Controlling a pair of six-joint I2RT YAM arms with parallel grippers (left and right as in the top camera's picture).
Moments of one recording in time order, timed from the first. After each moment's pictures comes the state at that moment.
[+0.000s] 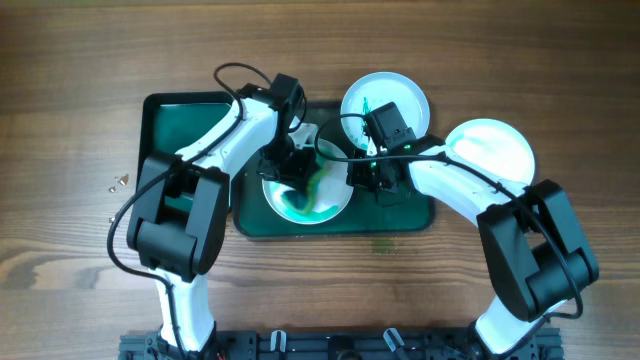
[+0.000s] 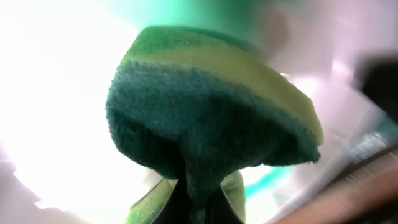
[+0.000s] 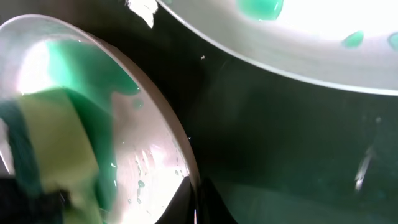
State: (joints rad) left arm -0.39 2.06 1.44 -1.05 0.37 -0.05; right arm 0.46 1.84 1.04 -0.41 -0.30 0.66
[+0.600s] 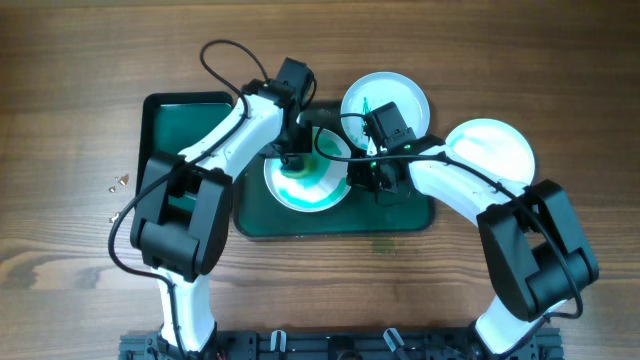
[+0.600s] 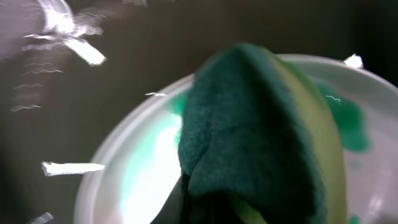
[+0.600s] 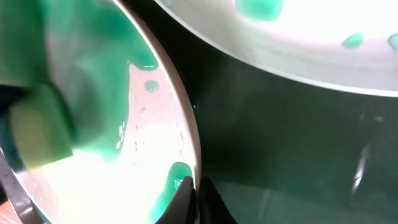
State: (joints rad) left arm -0.40 2.06 1.50 -0.88 -0.01 -0.39; right arm 0.46 1.84 1.04 -0.41 -0.30 0.66
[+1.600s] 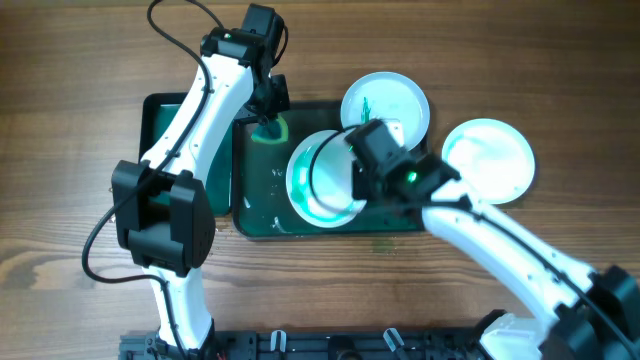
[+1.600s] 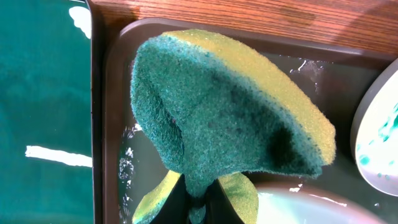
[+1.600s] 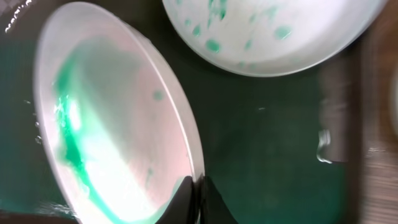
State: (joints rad) left arm -0.30 2.06 1.84 -1.18 -0.03 -0.46; right arm 0.68 1.50 1.07 -0.71 0.22 0.59
